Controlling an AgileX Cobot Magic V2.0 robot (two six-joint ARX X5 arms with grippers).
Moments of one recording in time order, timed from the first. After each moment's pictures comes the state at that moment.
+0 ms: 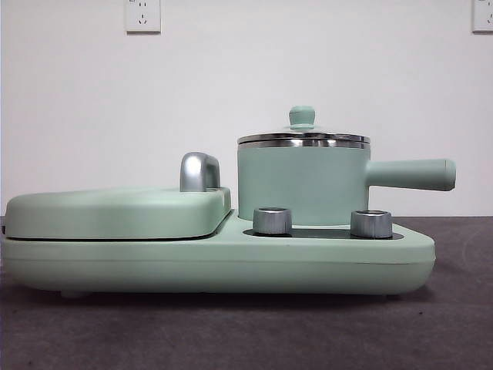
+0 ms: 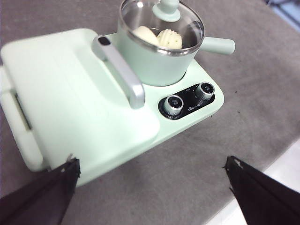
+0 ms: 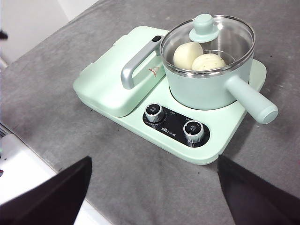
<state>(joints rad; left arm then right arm) -0.73 0.59 0.93 -0.88 0.02 -0.26 0.55 0.36 0.89 -0.97 -0.21 0.21</state>
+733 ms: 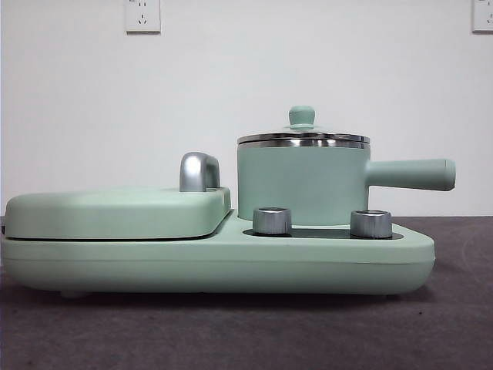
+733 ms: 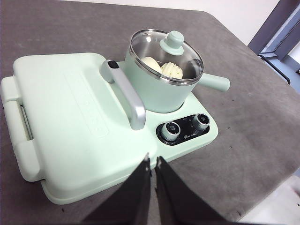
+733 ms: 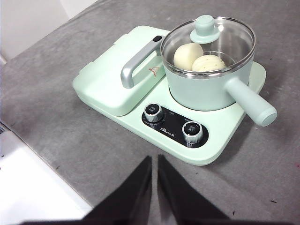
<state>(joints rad) -0.73 0.46 0.84 -0.77 -0.02 -0.36 0.55 0.36 0.89 -0.98 -0.21 0.18</state>
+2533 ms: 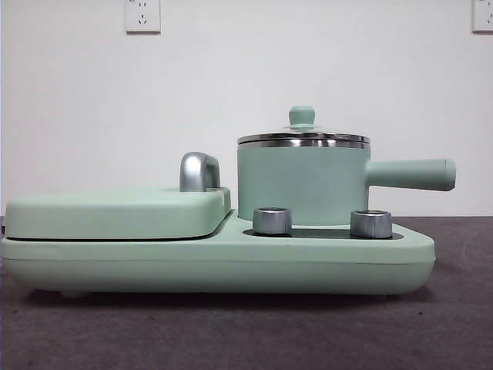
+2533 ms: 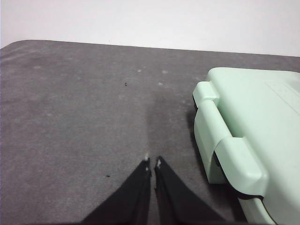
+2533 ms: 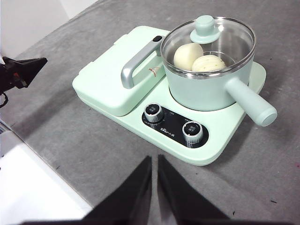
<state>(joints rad) -0.07 0.00 0.03 -0.18 -0.02 -0.07 0.55 0.36 0.89 -0.98 -0.21 0.18</state>
